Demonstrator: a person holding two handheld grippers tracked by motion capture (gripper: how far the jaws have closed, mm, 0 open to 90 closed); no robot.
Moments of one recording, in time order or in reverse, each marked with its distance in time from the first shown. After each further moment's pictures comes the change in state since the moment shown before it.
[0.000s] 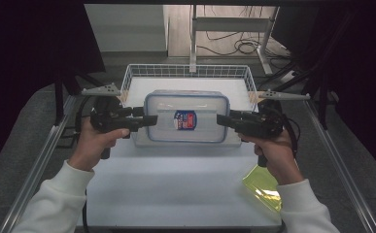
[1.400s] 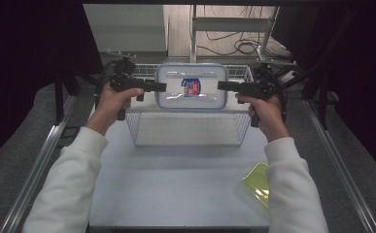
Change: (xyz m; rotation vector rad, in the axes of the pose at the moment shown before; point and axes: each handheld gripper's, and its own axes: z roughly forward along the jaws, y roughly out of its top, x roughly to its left) left arm 0.084 0.055 0.060 0.044 -0.025 -0.136; right arm -0.090 0.053 0.055 -0.007 -0.007 0.173
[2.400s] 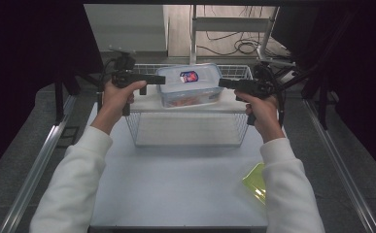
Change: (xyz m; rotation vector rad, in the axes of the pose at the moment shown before) left arm 0.005 0.004 0.000 -0.076 0.132 -0.099; right arm -0.001 0.000 0.003 -0.013 -0.089 0.107
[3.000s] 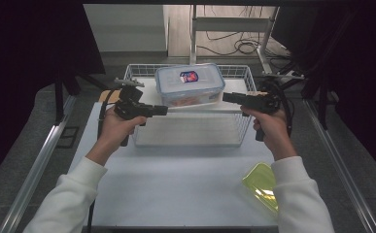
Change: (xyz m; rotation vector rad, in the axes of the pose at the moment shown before) left arm -0.040 -0.064 0.003 0.138 -0.098 0.164; right arm 0.006 -0.033 -0.027 0.012 0.032 -0.093
